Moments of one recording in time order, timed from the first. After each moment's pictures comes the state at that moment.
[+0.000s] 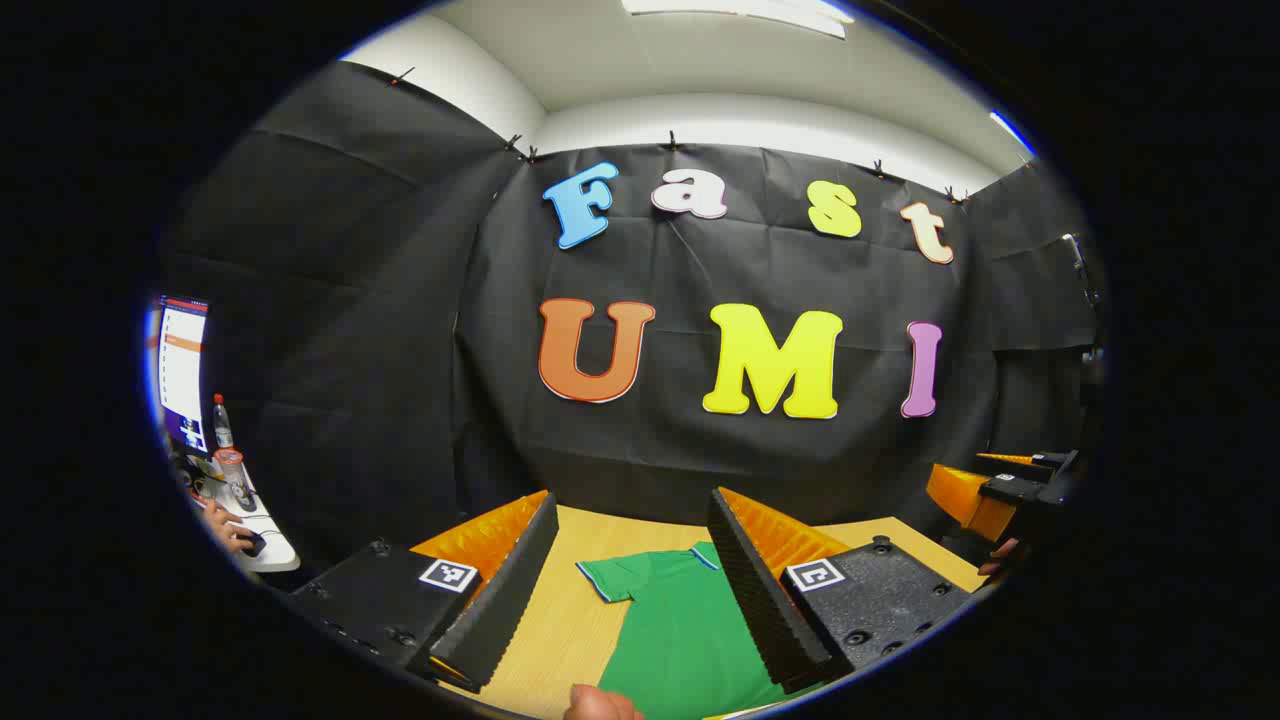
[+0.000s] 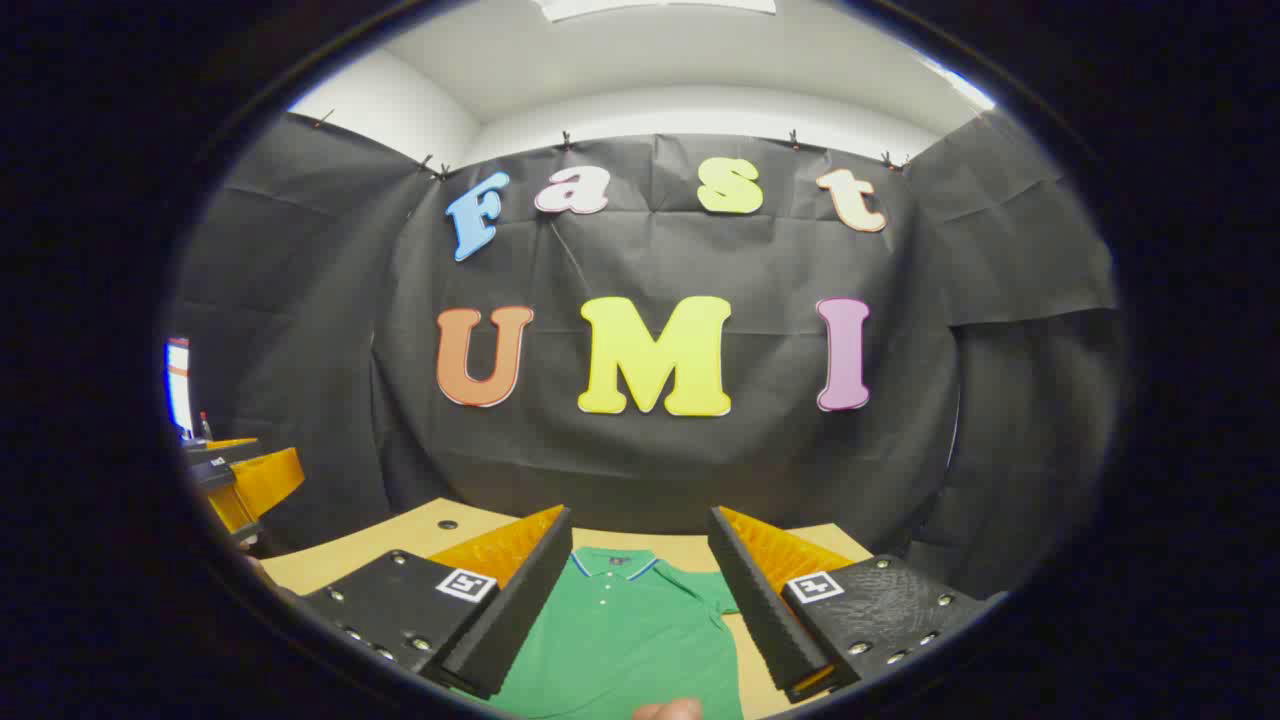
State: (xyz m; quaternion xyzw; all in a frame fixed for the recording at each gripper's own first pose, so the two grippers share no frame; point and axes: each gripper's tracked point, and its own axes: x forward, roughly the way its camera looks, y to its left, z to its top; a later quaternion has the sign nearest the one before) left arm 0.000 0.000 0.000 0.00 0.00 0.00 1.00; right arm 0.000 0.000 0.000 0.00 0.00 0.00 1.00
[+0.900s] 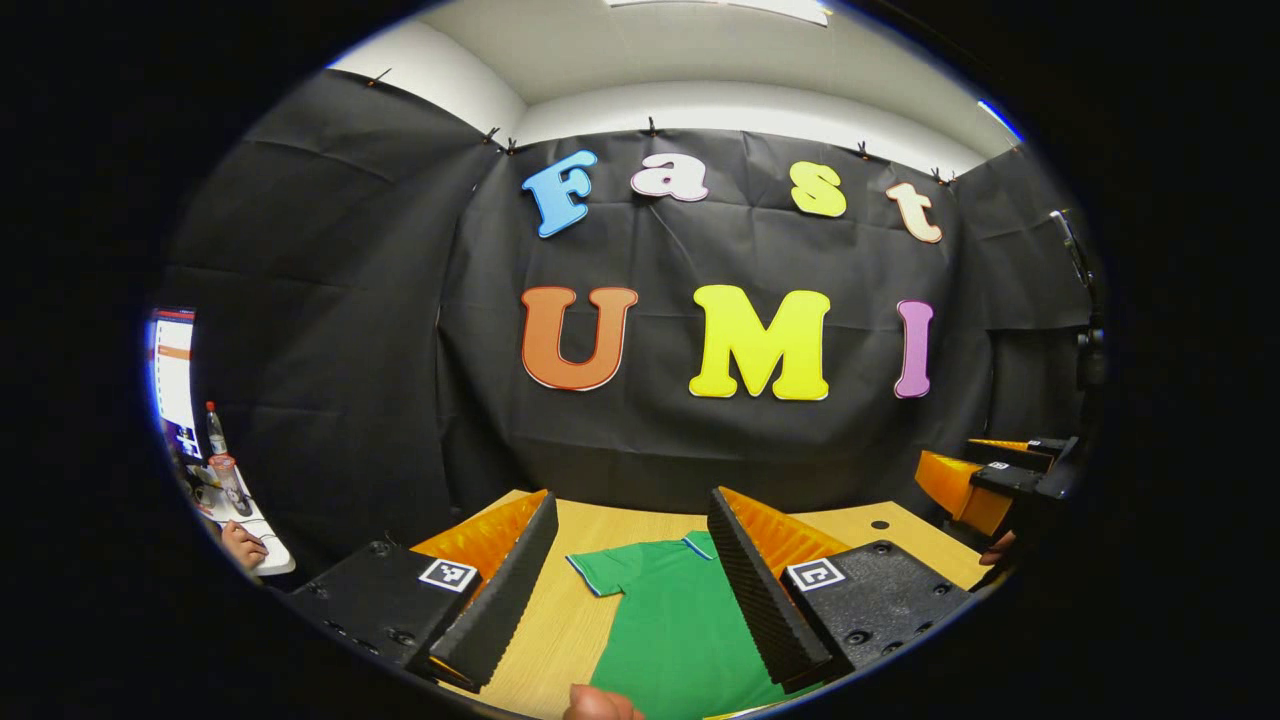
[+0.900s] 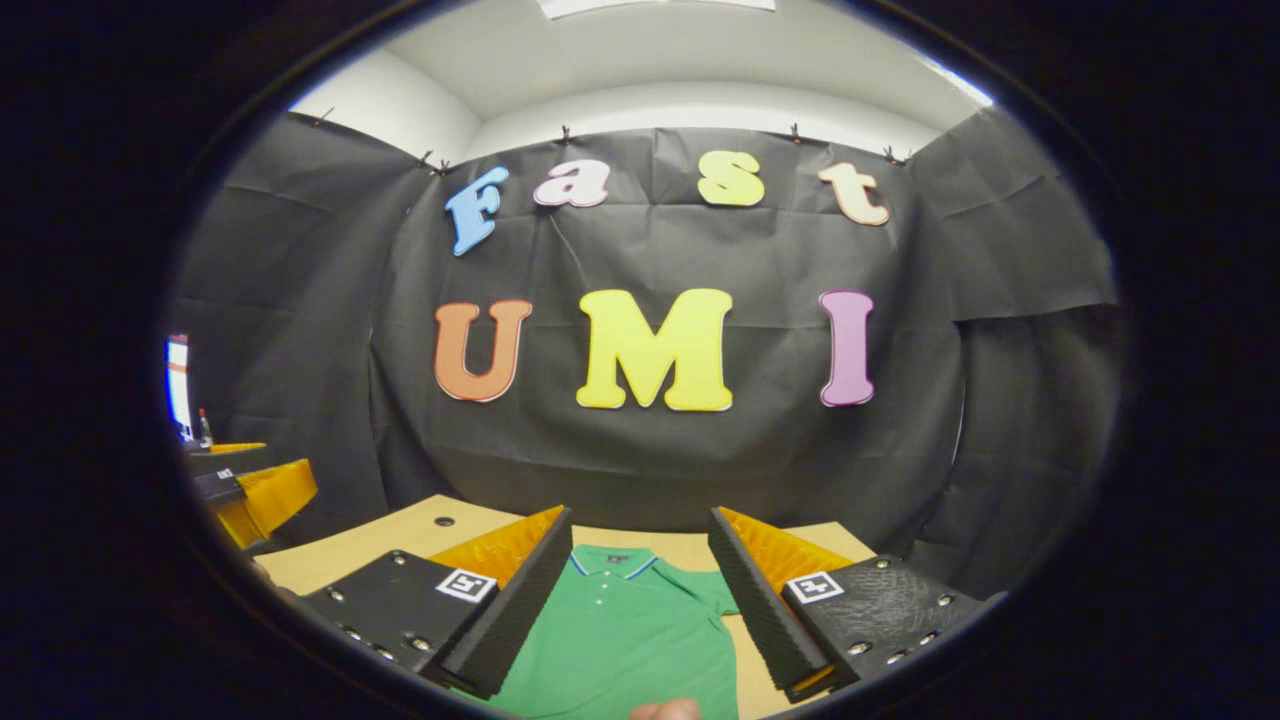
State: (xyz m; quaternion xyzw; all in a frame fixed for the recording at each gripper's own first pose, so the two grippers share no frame) left arm -0.002 -0.002 -0.004 0.02 0.02 -0.01 1.00; right arm 0.014 -0.005 -0.008 0.00 0.01 0.01 1.00
